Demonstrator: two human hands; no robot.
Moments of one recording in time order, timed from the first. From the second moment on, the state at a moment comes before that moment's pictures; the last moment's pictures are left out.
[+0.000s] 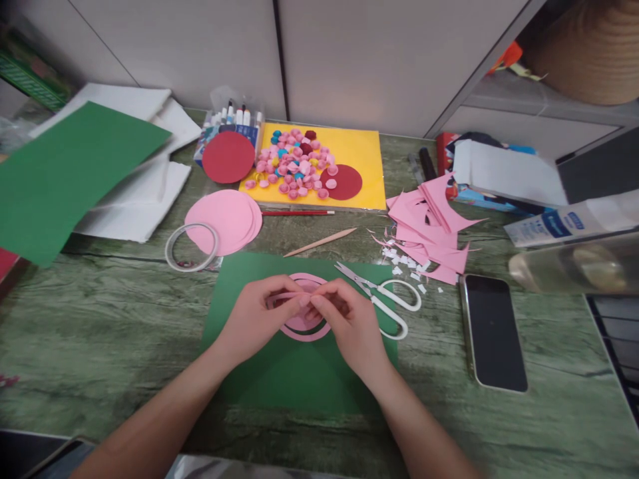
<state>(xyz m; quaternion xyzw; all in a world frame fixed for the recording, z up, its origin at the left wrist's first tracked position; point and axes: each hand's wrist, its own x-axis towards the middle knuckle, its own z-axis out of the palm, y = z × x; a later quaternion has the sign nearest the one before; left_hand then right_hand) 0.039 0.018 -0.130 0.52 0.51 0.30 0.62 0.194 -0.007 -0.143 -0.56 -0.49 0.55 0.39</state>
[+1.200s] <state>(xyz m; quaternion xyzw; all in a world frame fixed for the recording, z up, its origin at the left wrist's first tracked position) 0.039 0.018 -0.127 0.51 0.49 0.30 0.64 0.195 -0.009 -0.146 -0.55 -0.49 0.55 0.39</state>
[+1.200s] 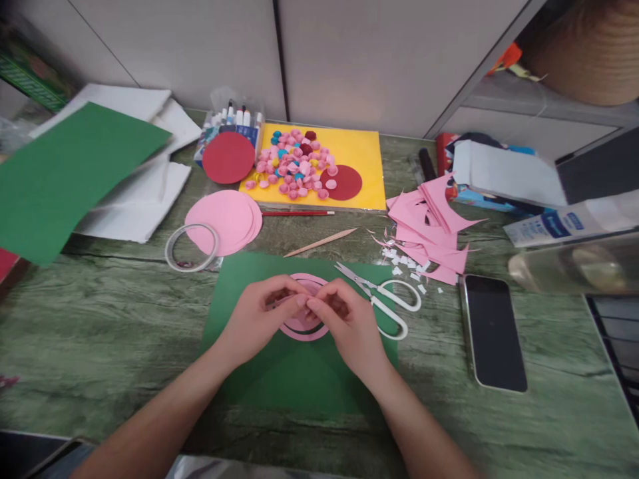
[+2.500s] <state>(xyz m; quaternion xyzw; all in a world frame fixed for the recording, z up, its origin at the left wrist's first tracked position) 0.037 0.021 -0.133 0.43 0.41 0.31 0.75 0.194 -0.007 -0.147 -0.56 -0.47 0.51 0.45</state>
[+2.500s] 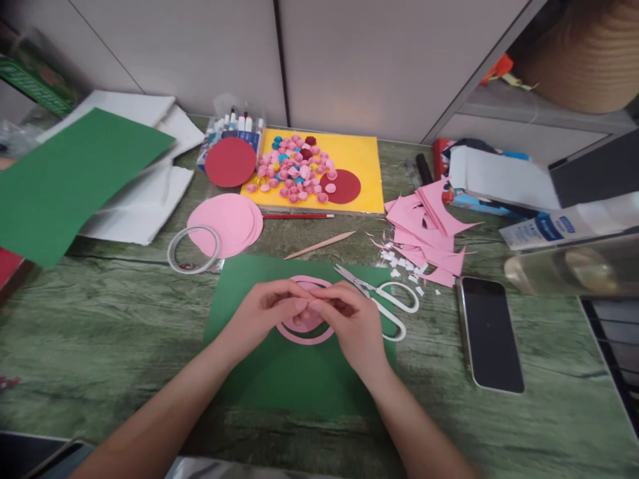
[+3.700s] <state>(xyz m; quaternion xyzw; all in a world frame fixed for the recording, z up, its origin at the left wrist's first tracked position) 0.040 0.015 -0.131 0.49 0.43 0.32 0.69 0.196 -0.005 -0.149 -0.58 -0.45 0.49 0.47</state>
